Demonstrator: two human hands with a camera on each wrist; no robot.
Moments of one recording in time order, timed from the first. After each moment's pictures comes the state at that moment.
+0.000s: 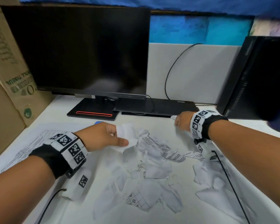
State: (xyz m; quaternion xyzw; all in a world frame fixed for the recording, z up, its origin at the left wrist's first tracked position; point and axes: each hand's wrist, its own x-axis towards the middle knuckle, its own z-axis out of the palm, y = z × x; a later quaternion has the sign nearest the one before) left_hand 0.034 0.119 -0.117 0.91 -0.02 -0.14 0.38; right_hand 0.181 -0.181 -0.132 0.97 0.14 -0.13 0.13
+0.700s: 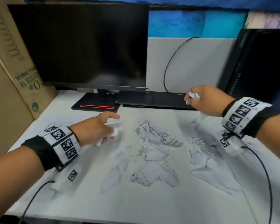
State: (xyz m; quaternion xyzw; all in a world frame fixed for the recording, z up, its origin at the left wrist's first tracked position) left_hand -0.014 0.124 -0.101 0.89 0.03 -0.12 0.44; right_hand 0.079 -0.222 -0.057 0.97 0.14 0.07 -0.20
